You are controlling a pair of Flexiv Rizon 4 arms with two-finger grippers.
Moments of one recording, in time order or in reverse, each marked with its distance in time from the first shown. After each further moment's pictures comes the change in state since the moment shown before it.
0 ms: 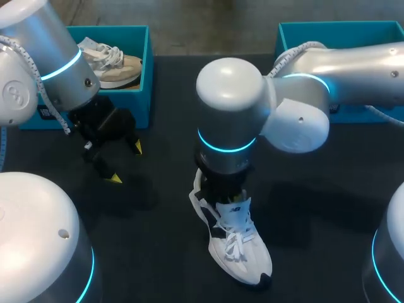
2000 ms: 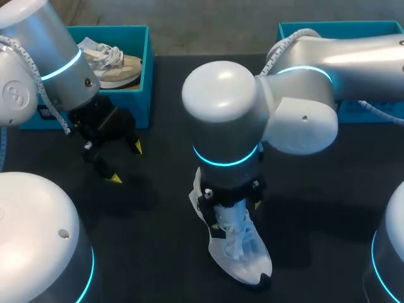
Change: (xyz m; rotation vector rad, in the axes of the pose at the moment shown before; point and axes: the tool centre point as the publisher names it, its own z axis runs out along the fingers) left arm 0.000 0.000 0.000 0.000 0.000 0.000; right arm 0.011 -0.055 -0.044 0.032 -0.095 0.105
